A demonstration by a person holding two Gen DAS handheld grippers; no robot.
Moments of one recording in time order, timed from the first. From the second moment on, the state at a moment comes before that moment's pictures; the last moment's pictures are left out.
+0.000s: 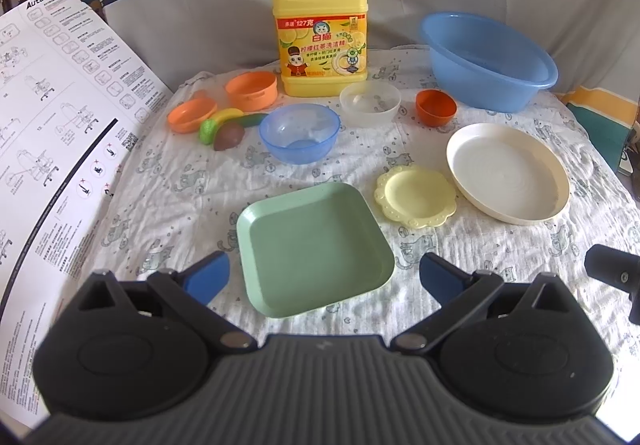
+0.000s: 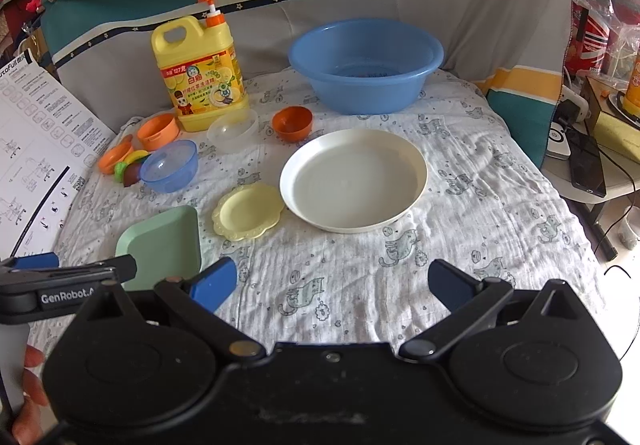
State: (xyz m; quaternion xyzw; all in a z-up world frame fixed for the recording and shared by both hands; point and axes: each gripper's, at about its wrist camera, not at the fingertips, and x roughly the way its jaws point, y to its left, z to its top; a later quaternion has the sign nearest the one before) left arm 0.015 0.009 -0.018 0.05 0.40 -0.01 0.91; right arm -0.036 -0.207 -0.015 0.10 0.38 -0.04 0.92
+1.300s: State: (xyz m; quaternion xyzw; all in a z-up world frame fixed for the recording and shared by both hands) left arm 0.042 -0.007 -0.033 0.07 0.42 -0.01 0.91; right arm -0.002 -0.214 -0.037 0.12 0.41 -0.03 0.90
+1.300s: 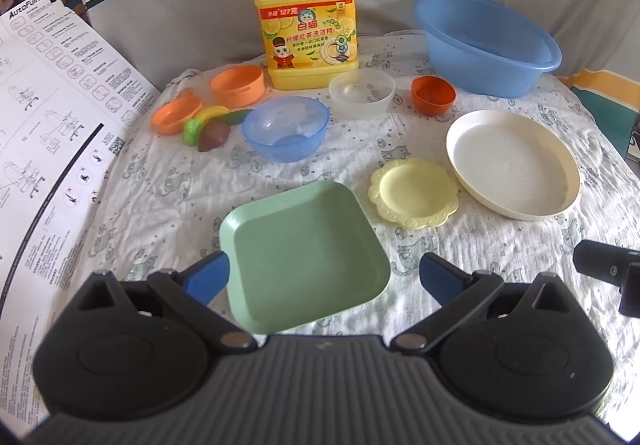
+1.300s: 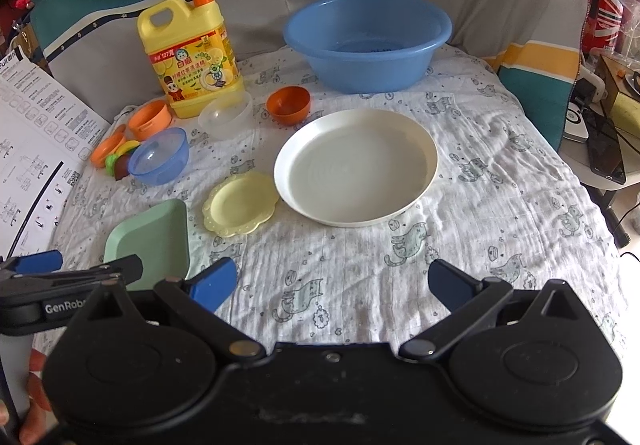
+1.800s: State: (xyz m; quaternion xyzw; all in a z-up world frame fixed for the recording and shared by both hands) left arm 0.116 -0.056 -0.046 0.06 0.40 -0.08 0.91; right arm 0.055 -0.274 -0.055 0.11 0.36 -0.03 0.93
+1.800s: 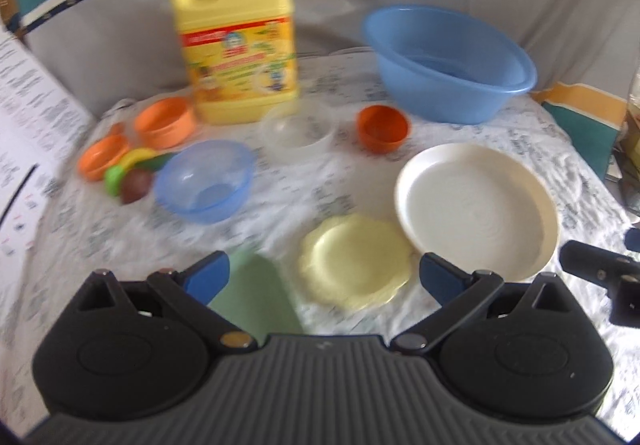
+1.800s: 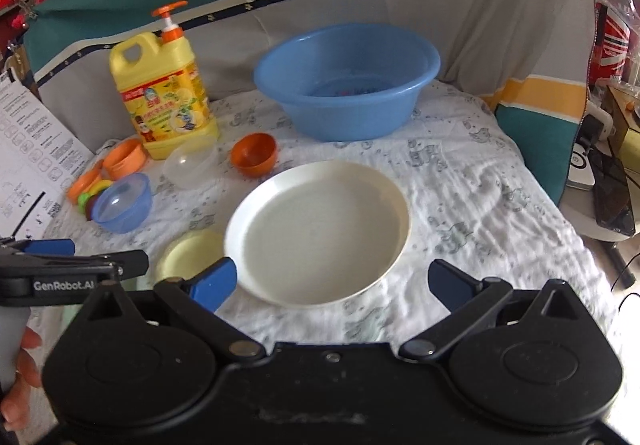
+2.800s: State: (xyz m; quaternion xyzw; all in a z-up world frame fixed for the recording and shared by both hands) left arm 0.209 -0.142 -0.113 0.09 0.47 -0.17 0.86; right arm 0.154 -0.335 -0.135 0.17 0.40 -0.06 0.90
